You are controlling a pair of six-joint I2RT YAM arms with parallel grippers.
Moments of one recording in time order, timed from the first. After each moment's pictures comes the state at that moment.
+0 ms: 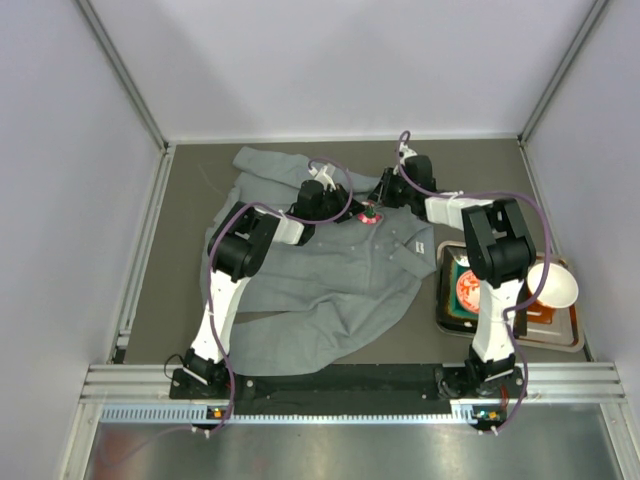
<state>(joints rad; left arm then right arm) -0.50 2.36 1.37 0.71 0.43 -0.89 0.30 2.06 1.29 0.19 -0.32 0.47</state>
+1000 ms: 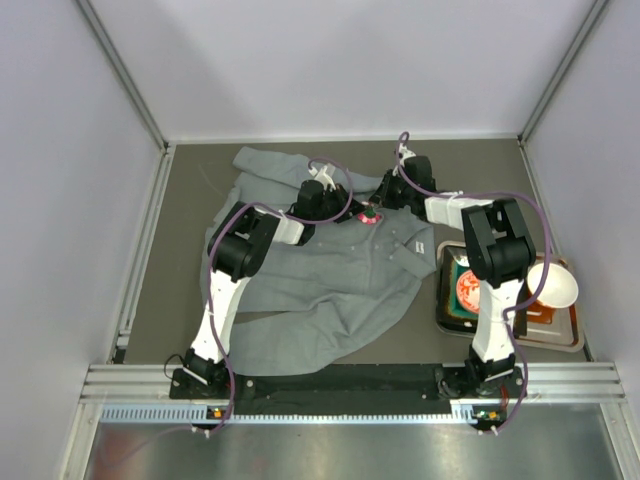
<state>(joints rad) -0.50 2.36 1.37 0.71 0.43 -0.89 0.30 2.06 1.29 0.17 -0.33 0.46</state>
